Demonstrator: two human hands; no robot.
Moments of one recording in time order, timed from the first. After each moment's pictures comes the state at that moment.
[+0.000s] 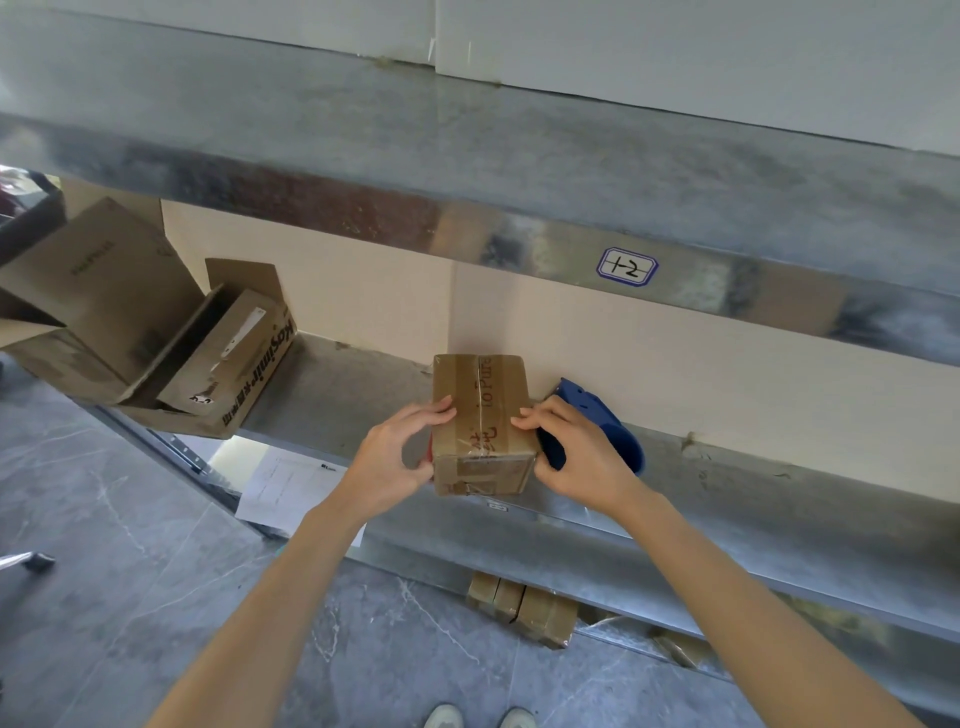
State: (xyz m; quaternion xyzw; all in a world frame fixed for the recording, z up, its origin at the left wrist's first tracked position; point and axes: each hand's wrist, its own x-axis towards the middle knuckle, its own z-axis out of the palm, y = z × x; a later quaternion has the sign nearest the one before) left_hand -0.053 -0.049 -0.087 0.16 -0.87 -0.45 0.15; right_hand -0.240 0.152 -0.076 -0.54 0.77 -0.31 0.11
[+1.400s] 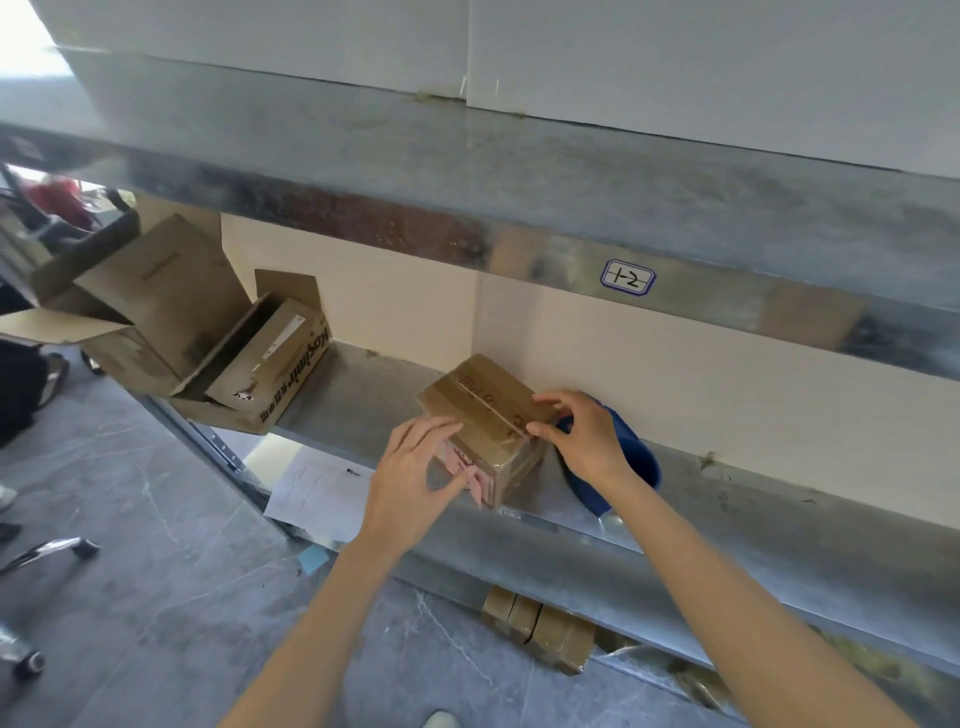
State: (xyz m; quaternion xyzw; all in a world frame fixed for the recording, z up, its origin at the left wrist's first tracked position) left_hand -0.037 -0.008 -0.085 0.23 -0.90 -0.26 0.26; right_hand -0.243 0.118 -0.063 -0.36 0.82 -0.41 0.18
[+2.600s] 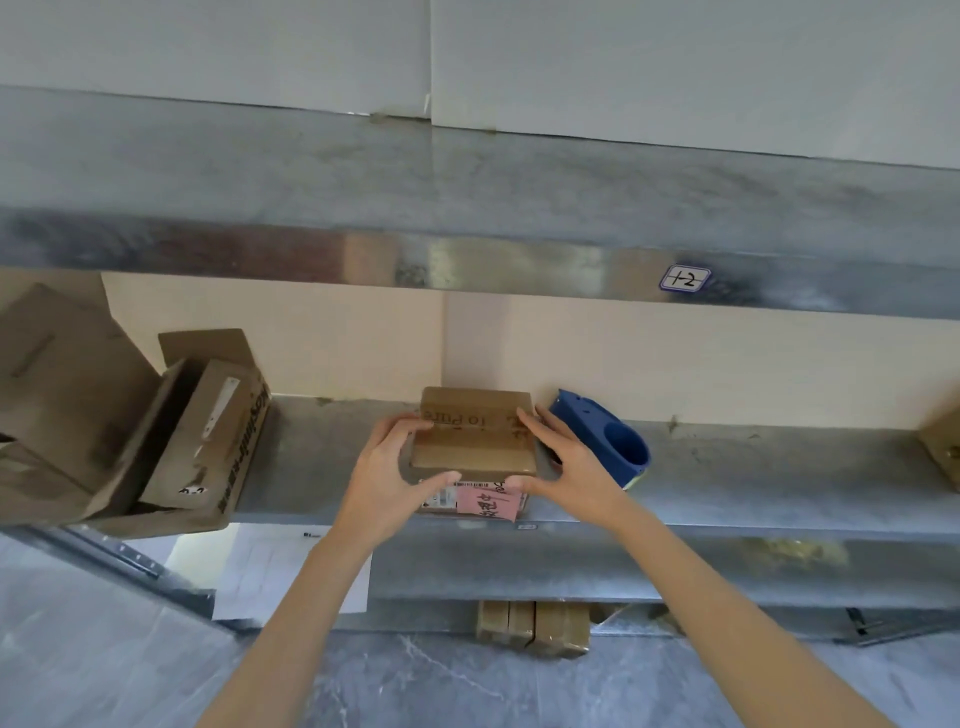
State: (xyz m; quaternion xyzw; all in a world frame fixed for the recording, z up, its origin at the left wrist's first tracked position) left_hand -0.048 -0.106 -0.084 0.14 -0.87 -0.43 0.20; right_hand -0.185 0.115 -0.073 -0.33 0.84 -0.39 0.20
